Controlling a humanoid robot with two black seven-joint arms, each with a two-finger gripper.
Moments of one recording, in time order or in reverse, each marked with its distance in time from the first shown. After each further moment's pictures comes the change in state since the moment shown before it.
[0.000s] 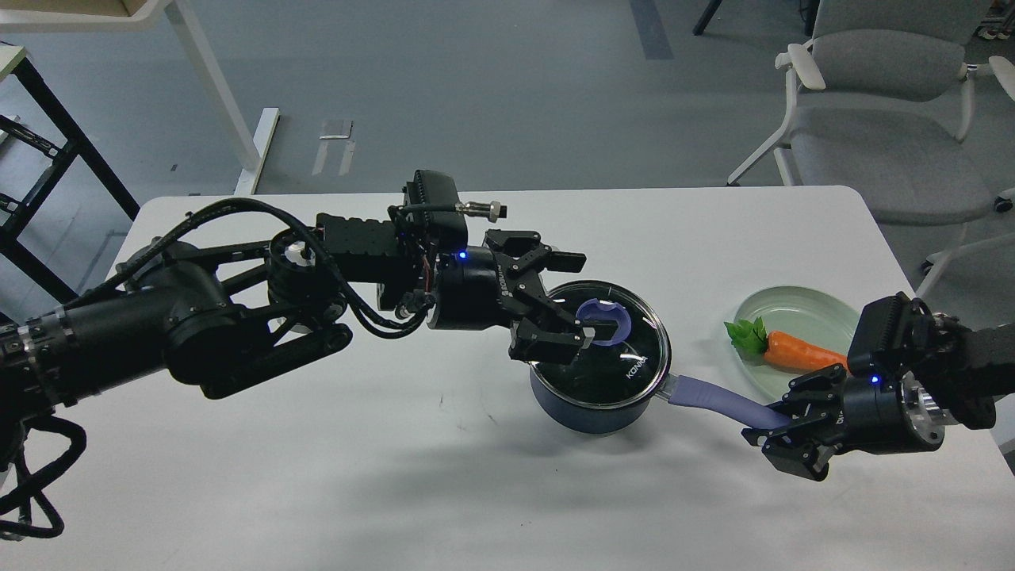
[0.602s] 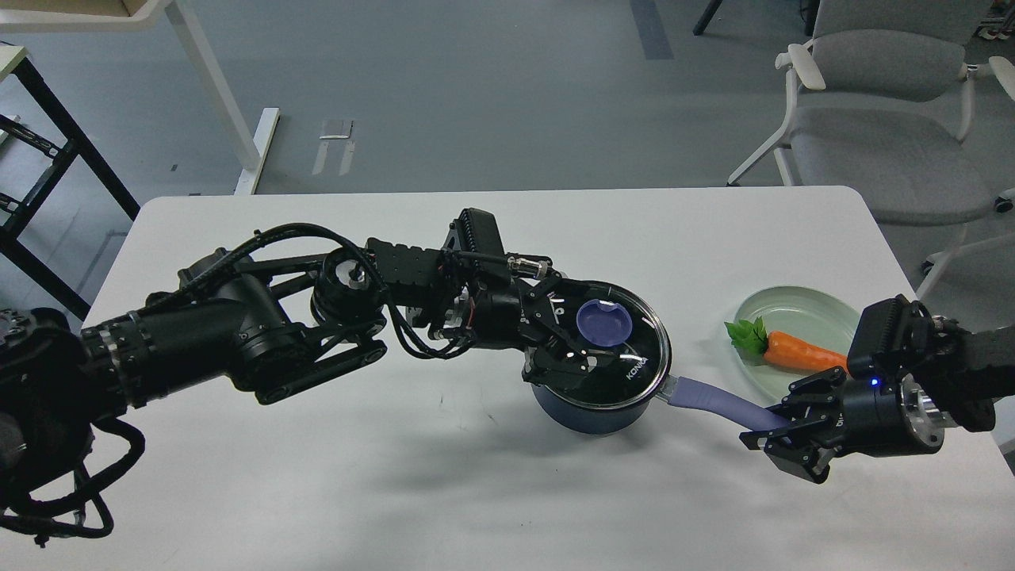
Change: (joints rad) left arm 0.007 -0.118 0.061 0.176 0.067 0.034 0.000; right arm -0.005 0.001 -0.001 0.000 0.003 0.000 0.000
